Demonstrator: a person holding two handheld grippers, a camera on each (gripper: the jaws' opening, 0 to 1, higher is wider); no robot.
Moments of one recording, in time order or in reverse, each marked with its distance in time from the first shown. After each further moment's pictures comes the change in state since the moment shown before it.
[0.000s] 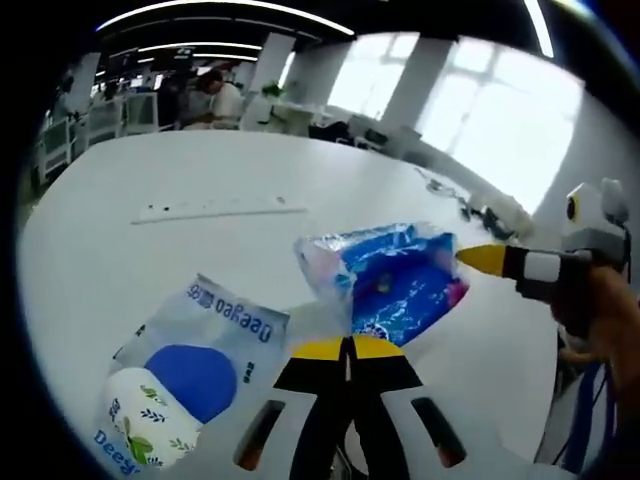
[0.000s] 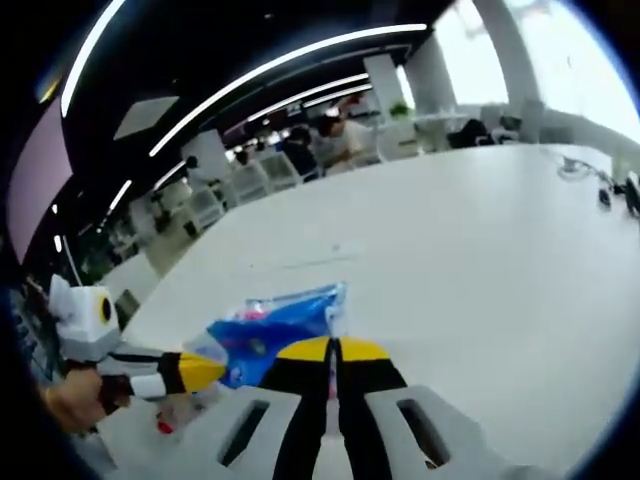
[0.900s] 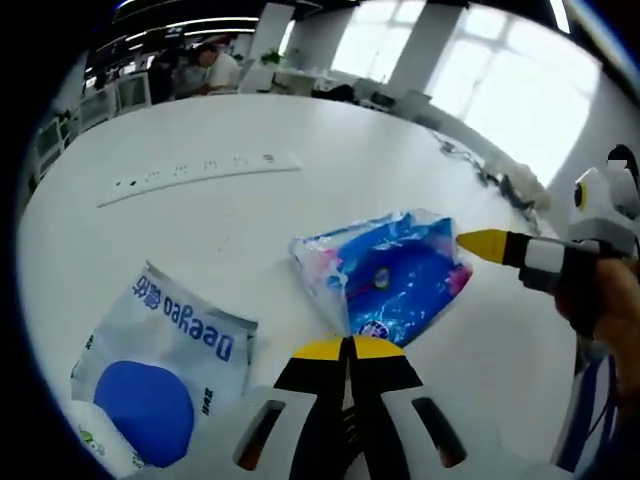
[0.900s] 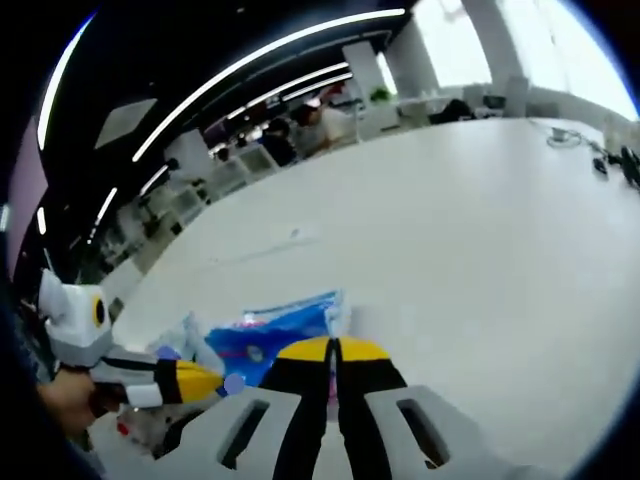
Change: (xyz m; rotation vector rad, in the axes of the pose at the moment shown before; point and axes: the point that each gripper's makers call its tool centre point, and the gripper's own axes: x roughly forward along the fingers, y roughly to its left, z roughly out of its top) left arm 0.060 -0.007 -0.023 0.032 0.155 0.037; right arm 0.033 -0.054 -0.022 0.062 0.043 -0.047
